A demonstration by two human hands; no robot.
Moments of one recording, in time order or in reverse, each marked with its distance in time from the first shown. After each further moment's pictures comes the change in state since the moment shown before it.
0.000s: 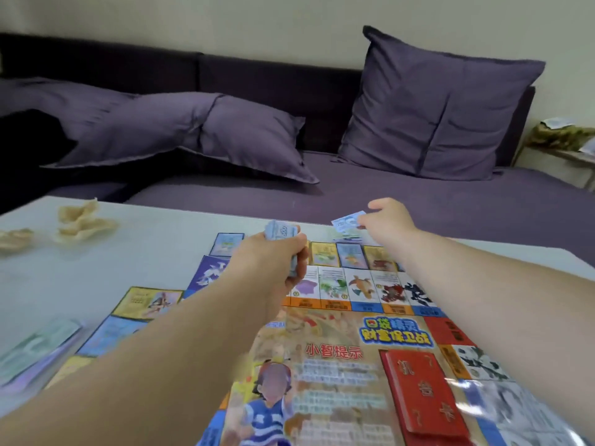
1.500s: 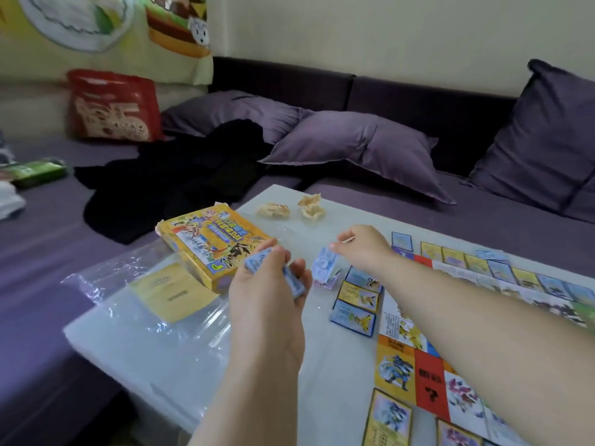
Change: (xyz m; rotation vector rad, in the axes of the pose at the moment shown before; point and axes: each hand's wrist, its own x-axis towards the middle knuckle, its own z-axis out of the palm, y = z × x) left_hand -0.227 0.066 -0.211 -0.683 0.514 0.291; right_hand -0.237 -0.188 0.161 -0.189 -0.489 -0.286
